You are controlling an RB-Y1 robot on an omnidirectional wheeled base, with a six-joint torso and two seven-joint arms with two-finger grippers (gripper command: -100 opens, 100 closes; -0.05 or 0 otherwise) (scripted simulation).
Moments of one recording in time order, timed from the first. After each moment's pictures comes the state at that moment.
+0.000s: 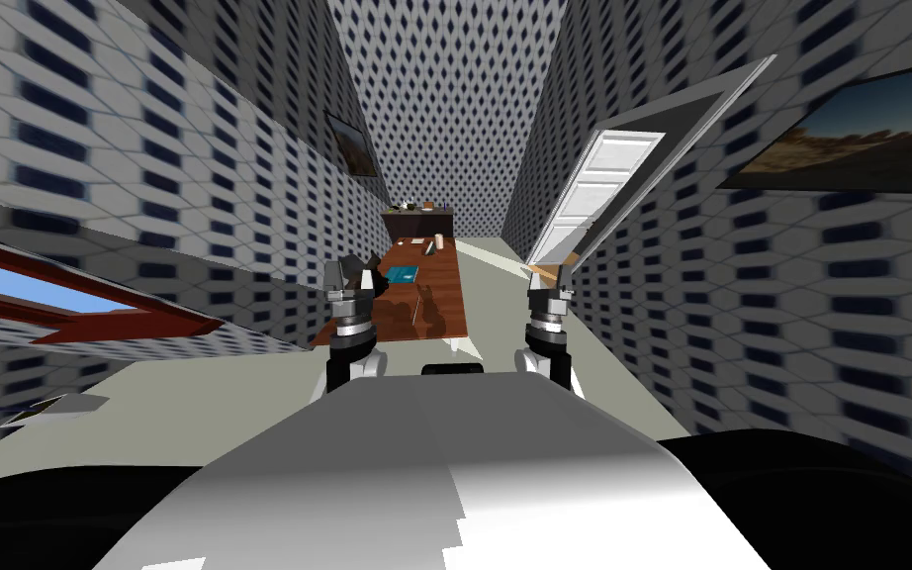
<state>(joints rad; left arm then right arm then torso) 0.51 0.02 -0.04 -2.27 -0.06 -0.58 -0.02 0.53 0.00 0.02 -2.26 -0.05 -0.55 0.00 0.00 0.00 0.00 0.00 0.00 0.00</state>
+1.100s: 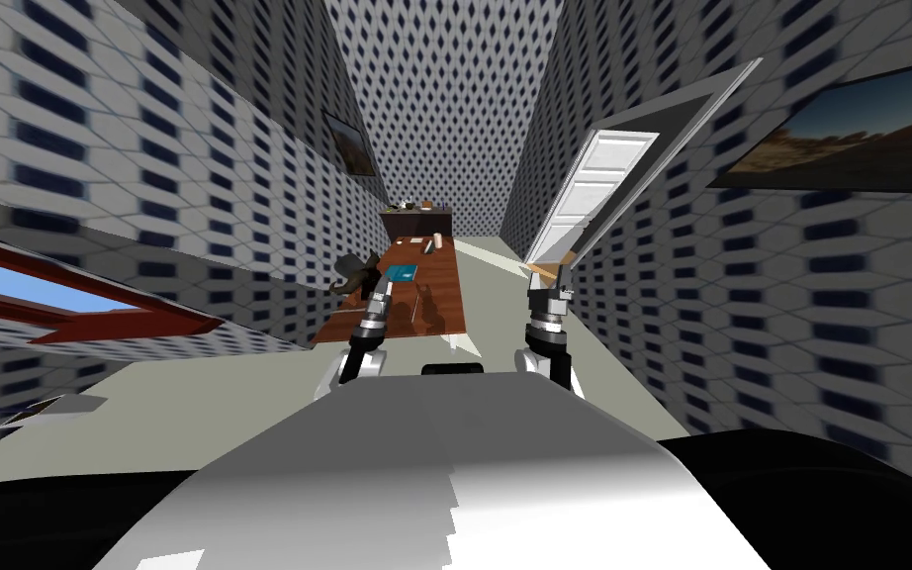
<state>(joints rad) 0.39 0.20 -0.04 -2.02 -0.16 -0.52 -0.09 0.53 0.00 0.02 -2.26 -0.05 -0.55 0.00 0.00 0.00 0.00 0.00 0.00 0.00</state>
